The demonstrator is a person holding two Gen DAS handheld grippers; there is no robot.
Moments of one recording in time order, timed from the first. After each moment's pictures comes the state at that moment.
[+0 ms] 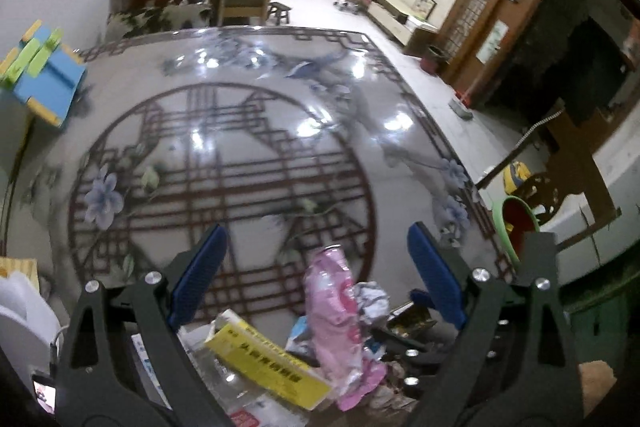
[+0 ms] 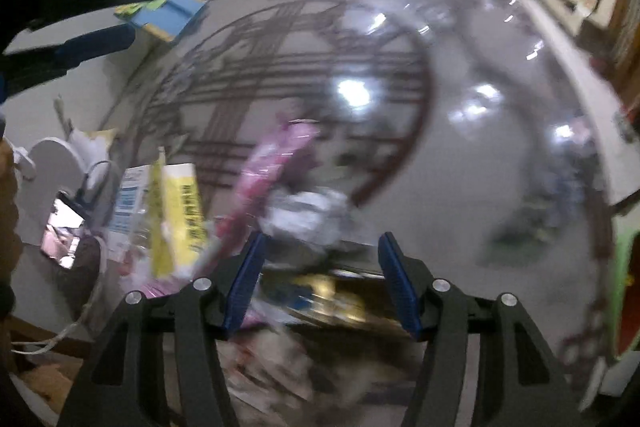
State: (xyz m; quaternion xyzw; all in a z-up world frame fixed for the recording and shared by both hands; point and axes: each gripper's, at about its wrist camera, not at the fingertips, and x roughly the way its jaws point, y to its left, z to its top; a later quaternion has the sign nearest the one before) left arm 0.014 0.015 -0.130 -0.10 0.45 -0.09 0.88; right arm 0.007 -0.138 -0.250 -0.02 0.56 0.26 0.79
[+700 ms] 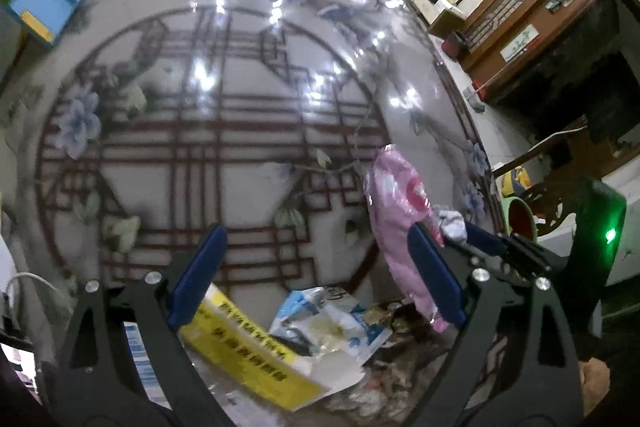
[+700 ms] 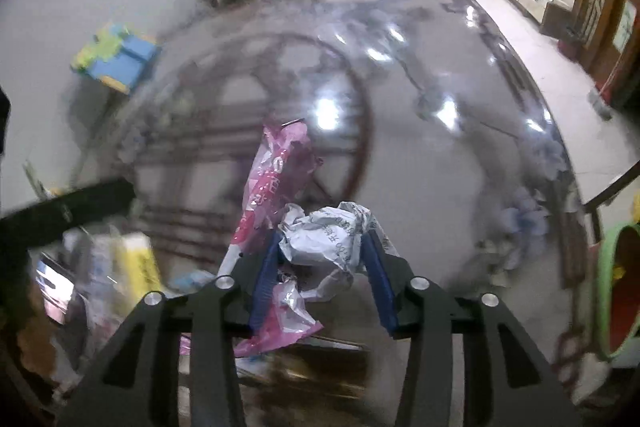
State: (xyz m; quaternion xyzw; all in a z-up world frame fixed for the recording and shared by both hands) left arm 0.032 0.008 -0.193 -0.17 0.53 -0.07 0.83; right arm 0.056 -0.185 -0.238 -0.03 0.55 0.17 0.81
